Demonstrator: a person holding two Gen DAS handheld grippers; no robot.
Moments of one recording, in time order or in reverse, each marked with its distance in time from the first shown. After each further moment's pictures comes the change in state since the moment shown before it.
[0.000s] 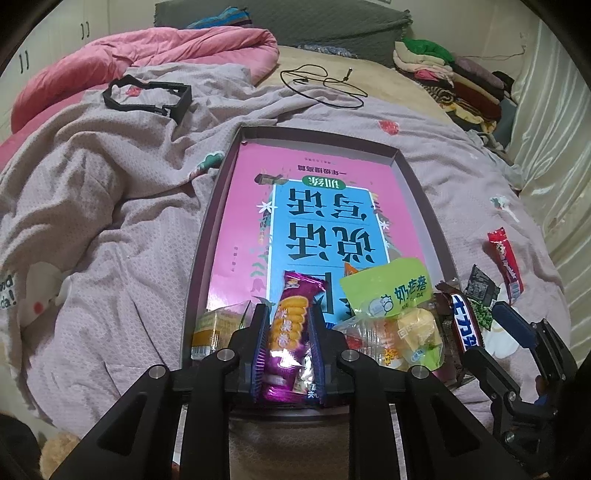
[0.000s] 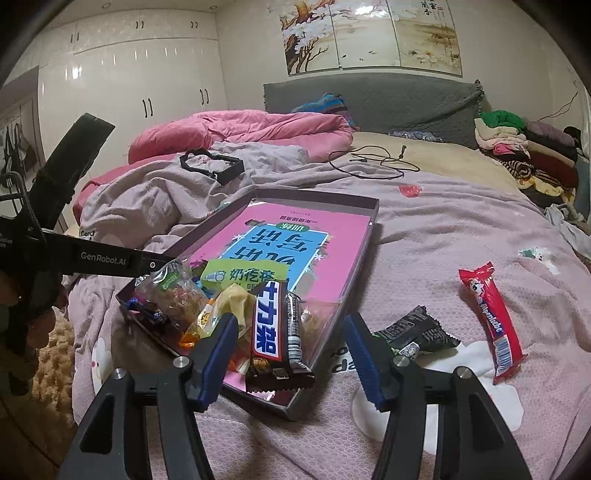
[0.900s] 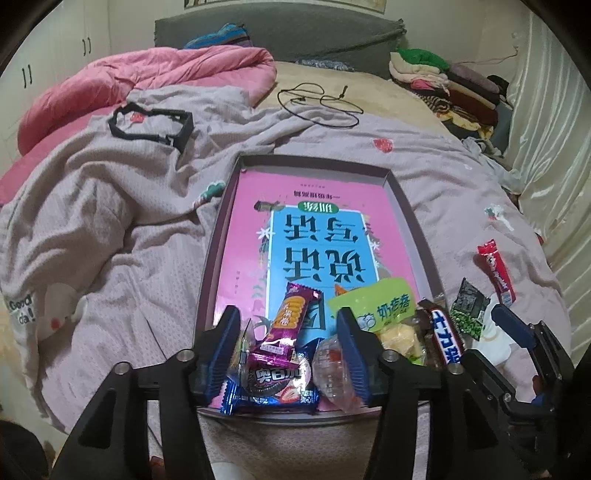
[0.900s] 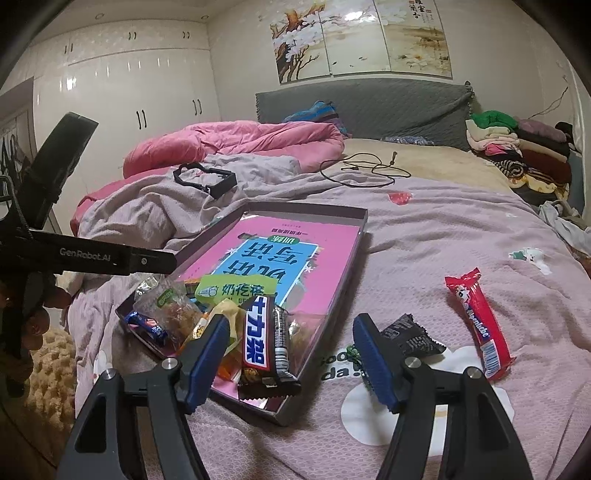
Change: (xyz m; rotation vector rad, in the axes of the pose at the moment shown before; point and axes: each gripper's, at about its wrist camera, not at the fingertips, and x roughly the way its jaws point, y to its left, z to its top) left arm -0.025 -0.009 0.009 0.025 -0.067 0.021; right arm -0.012 -0.007 0.005 0.033 -0.035 -0.012
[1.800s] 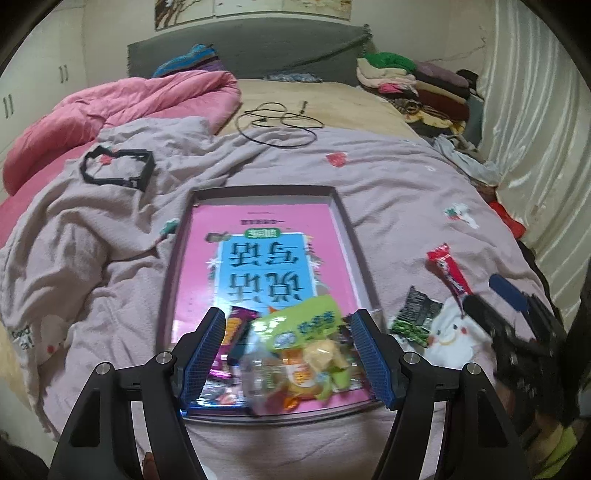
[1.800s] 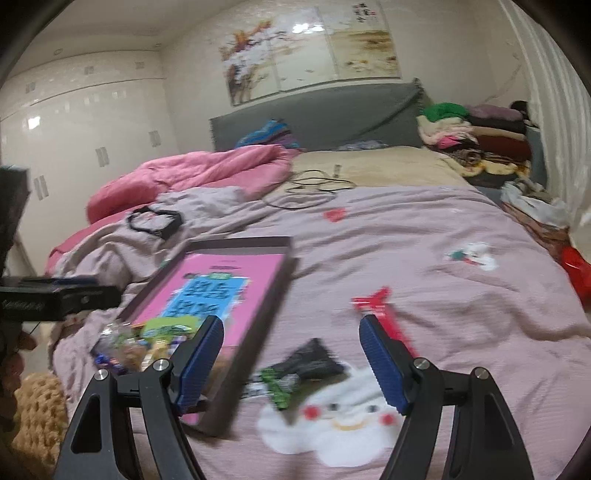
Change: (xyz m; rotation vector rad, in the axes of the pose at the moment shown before) left arm -0.027 -0.057 0.010 0.100 -0.043 -0.061; right arm -0.033 -0.076 0.018 0.150 -0.058 -0.130
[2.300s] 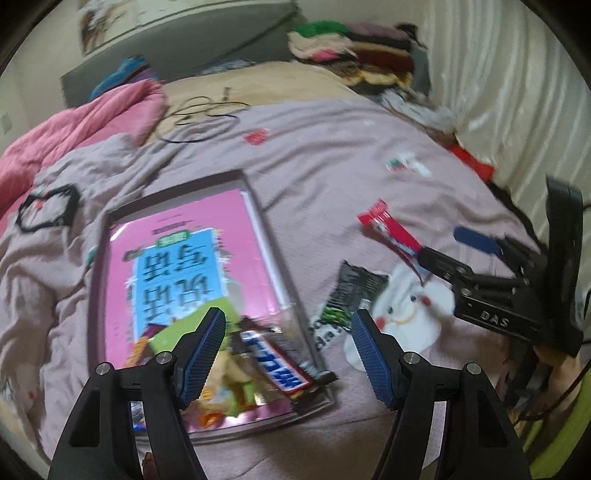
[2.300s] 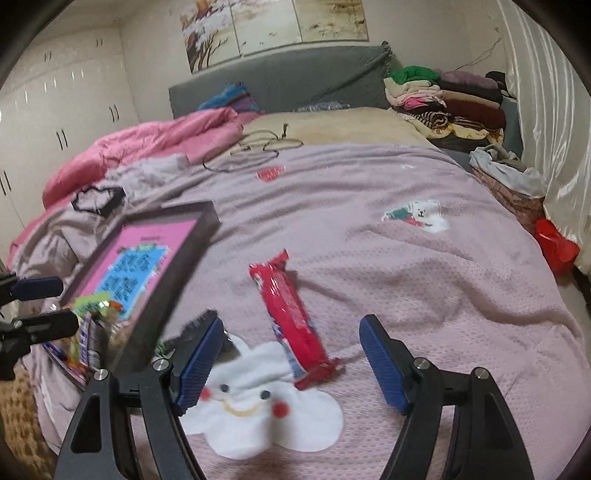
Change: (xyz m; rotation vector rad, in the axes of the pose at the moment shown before) left arm 0.033 -0.089 -0.004 0.243 0.076 -0.082; right arm 0.027 -0.069 -0.004 0.026 0.167 -0.113
